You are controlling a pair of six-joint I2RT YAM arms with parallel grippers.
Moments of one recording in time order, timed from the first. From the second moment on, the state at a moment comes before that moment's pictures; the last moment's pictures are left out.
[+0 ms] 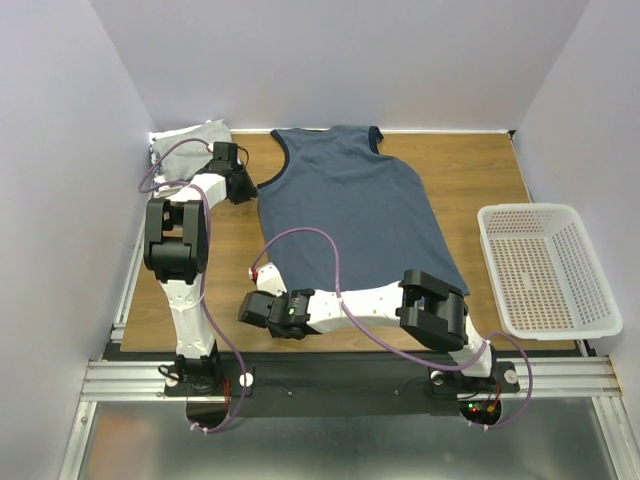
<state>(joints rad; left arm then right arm) -0.08 2.05 1.46 -0.27 0.04 -0.49 1.38 2.09 1.53 -0.53 0.48 0.77</state>
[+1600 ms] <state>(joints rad) -0.08 2.11 1.51 -0.27 0.03 -0.48 1.40 2.11 1.54 -0.54 0.53 0.79</state>
